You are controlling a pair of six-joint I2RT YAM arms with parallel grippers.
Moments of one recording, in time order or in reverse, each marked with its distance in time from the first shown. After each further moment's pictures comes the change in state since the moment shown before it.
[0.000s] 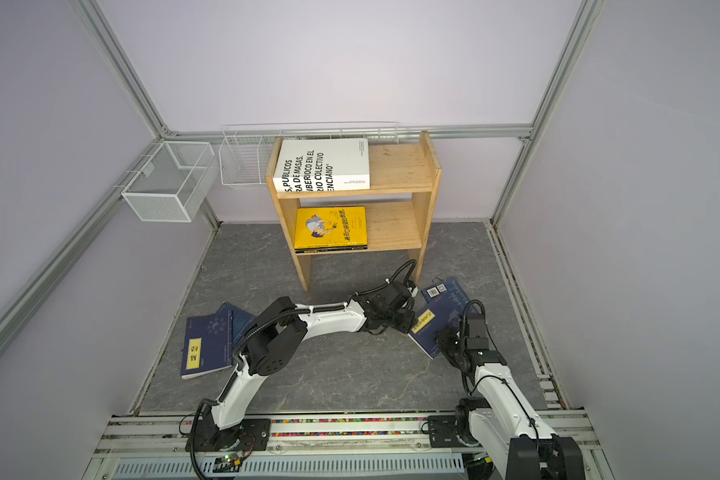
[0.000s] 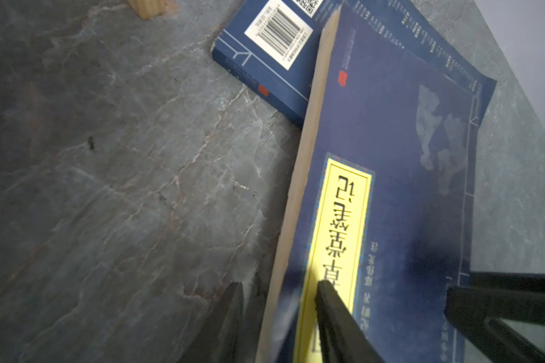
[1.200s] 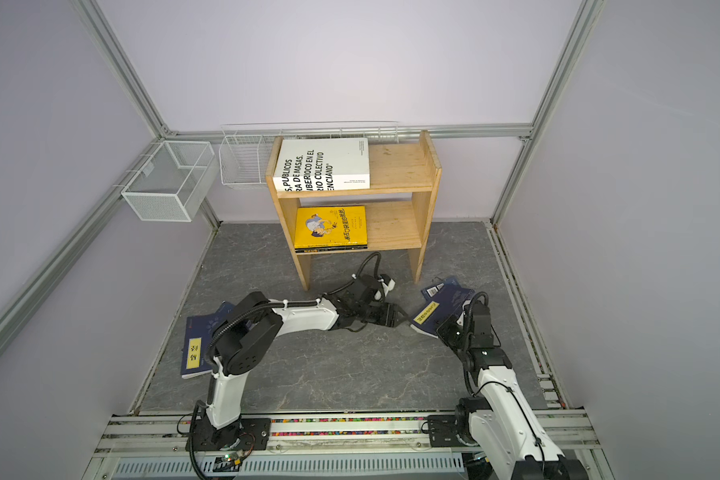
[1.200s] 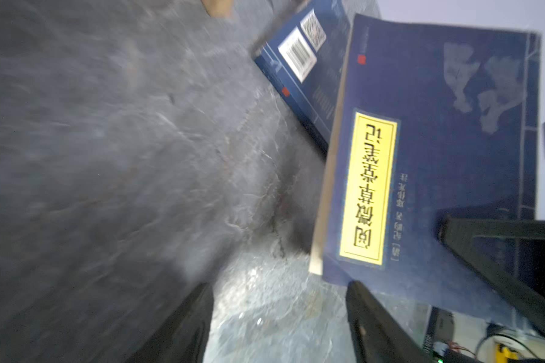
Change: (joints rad) left arm 0.177 -0.258 -0.412 0.354 0.289 -0.243; right arm 0.017 -0.121 0.092 0.011 -0.071 0.000
